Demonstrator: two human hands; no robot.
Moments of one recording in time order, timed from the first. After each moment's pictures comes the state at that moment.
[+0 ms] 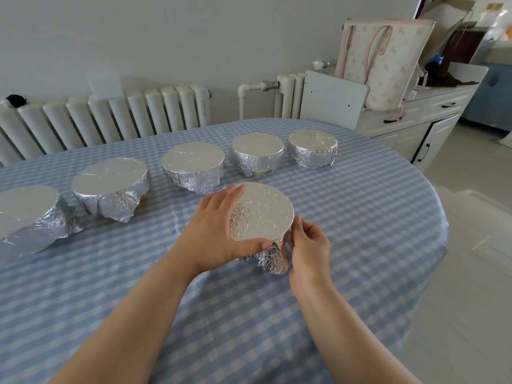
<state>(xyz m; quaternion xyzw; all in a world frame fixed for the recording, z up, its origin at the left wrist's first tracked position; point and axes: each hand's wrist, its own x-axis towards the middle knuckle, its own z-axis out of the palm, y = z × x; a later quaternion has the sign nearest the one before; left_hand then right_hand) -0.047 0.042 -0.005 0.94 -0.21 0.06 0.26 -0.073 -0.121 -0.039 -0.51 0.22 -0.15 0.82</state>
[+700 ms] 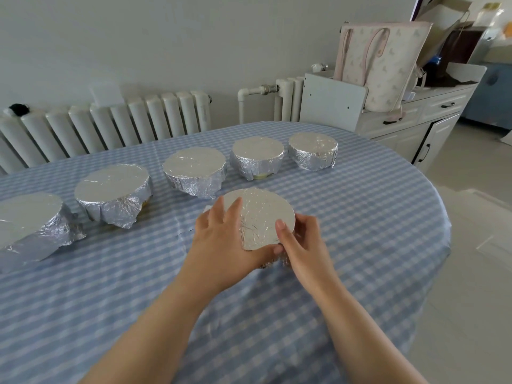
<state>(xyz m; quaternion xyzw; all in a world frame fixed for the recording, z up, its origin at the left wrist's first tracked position) -0.082 0.019 0.011 0.96 -0.08 0.00 0.25 -0.089 -0.136 -0.036 -0.77 0.07 -0.09 0.63</state>
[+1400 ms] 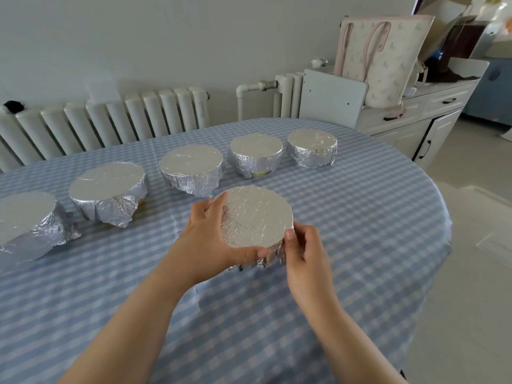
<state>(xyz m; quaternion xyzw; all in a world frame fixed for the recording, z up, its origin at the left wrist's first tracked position) -0.064 0.044 0.005 0.94 -0.10 -0.04 0.32 -0.101 -0.131 -0.047 -0.80 0.08 -0.16 0.58</state>
